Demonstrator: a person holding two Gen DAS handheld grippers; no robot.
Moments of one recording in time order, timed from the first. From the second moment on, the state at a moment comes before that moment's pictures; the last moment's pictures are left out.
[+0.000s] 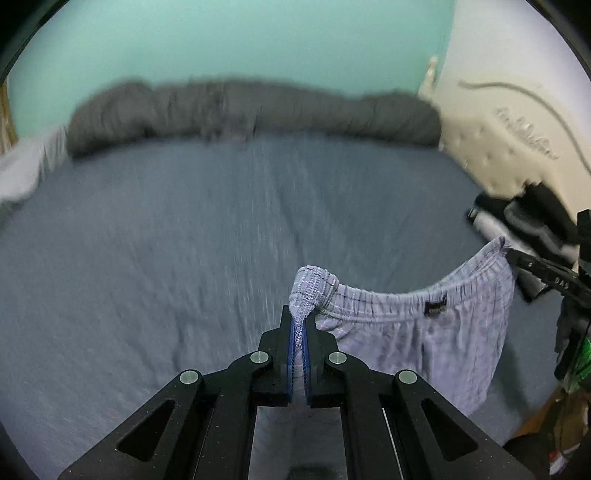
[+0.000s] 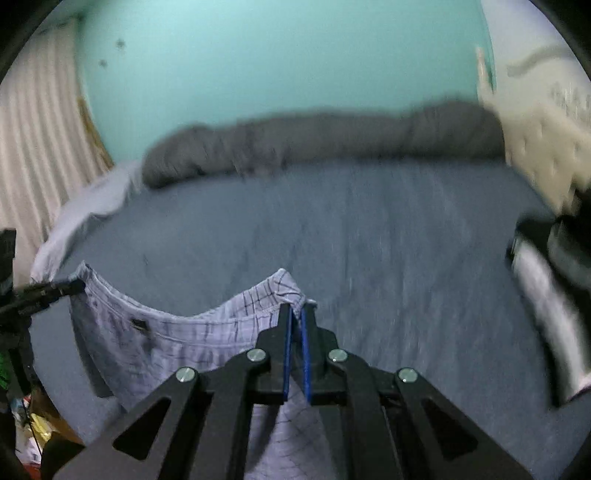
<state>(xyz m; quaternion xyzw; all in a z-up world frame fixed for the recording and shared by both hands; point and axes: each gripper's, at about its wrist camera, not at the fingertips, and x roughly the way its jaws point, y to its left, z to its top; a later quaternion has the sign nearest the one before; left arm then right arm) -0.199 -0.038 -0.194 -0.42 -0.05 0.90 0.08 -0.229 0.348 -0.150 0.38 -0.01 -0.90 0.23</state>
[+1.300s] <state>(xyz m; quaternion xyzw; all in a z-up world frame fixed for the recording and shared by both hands) -0.223 -0.081 -0.284 -0.44 -0.09 0.89 0.04 -0.262 0.376 -0.261 0.39 -0.16 -0.89 0.17</state>
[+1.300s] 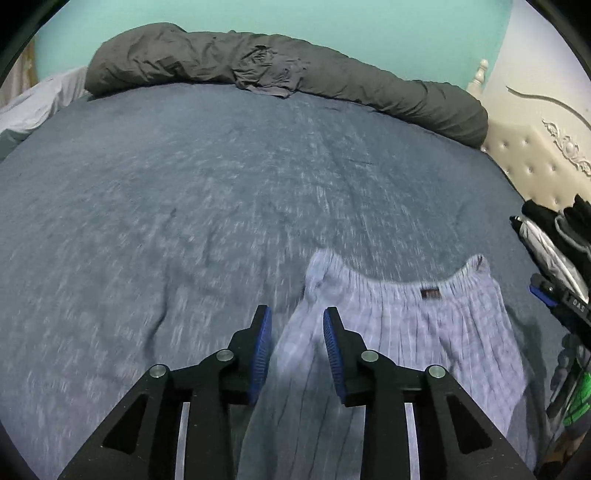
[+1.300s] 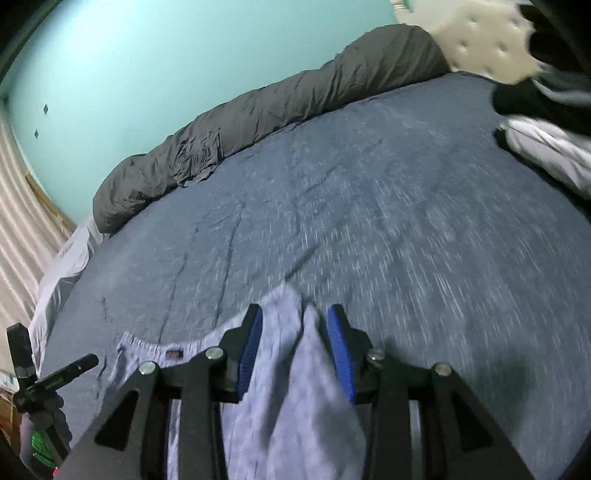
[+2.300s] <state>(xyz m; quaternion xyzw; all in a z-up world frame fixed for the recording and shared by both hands) -0.136 -0.084 -0.337 -0.48 -0.13 0.87 0.01 -0.181 0.386 -0.317 0.47 -0.11 -0.86 0.13</state>
